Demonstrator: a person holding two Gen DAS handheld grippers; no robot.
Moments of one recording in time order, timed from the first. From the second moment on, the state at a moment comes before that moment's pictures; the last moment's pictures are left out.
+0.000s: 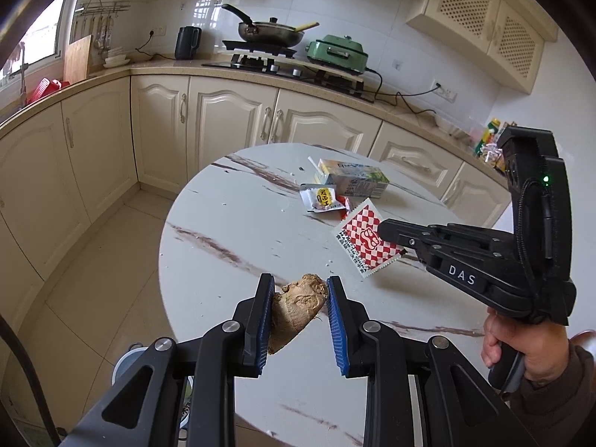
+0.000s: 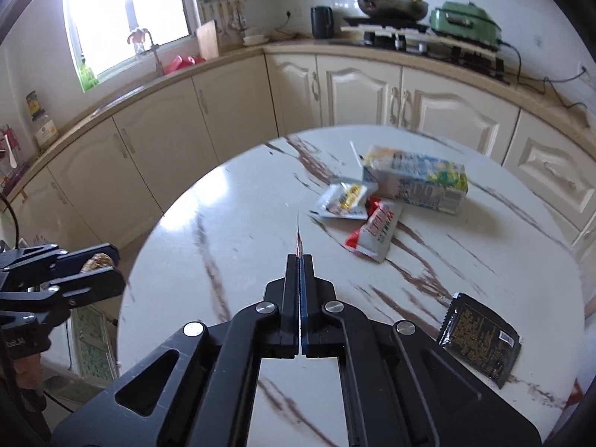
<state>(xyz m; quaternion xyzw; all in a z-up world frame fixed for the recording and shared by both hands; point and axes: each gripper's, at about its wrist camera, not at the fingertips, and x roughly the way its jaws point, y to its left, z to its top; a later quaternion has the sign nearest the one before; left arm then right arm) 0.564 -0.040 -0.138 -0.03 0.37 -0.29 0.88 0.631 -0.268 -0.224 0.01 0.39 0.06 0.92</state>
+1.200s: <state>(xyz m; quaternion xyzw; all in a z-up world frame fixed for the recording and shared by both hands) 0.582 0.241 -0.376 -0.18 0.54 -0.04 0.82 0.732 0.071 -0.487 -0.05 0.55 0.25 0.80</state>
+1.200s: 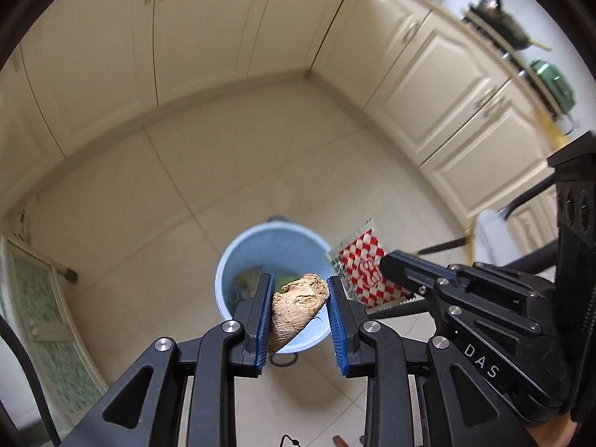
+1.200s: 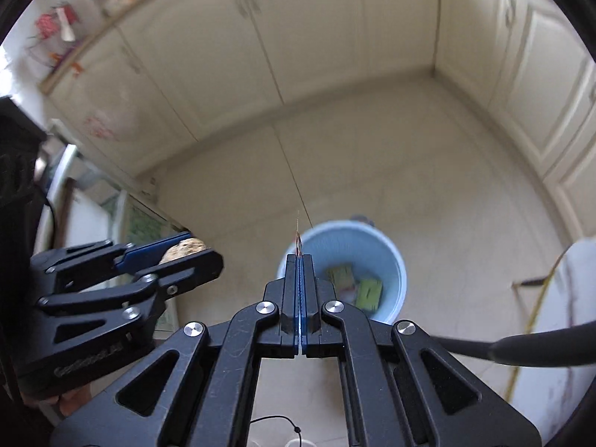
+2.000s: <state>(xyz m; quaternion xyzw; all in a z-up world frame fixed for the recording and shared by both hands) 0.679 0.227 -0.456 -0.18 0.58 0.00 0.79 0.764 0.017 -0.528 -0.02 0.57 0.18 0.80</state>
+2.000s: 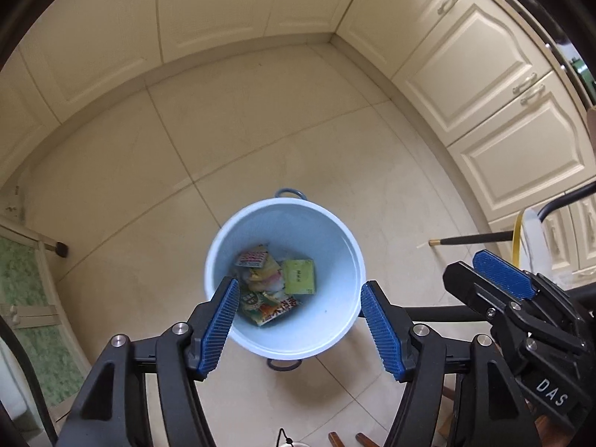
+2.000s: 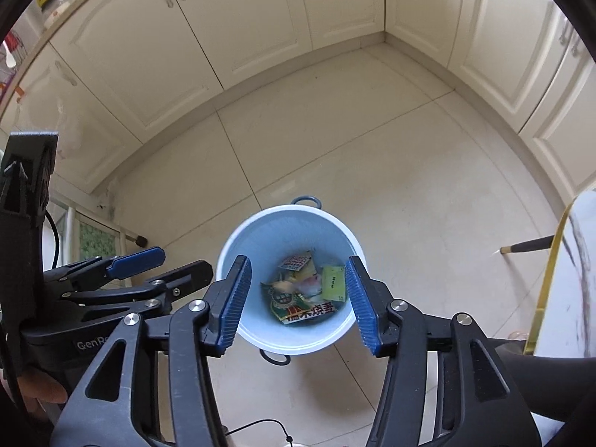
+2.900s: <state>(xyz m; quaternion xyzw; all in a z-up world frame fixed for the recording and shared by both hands) 0.434 0.108 -0.184 -0.07 0.20 0.08 0.97 0.518 -0.016 -0.199 -0.05 0.29 0.20 0.93</state>
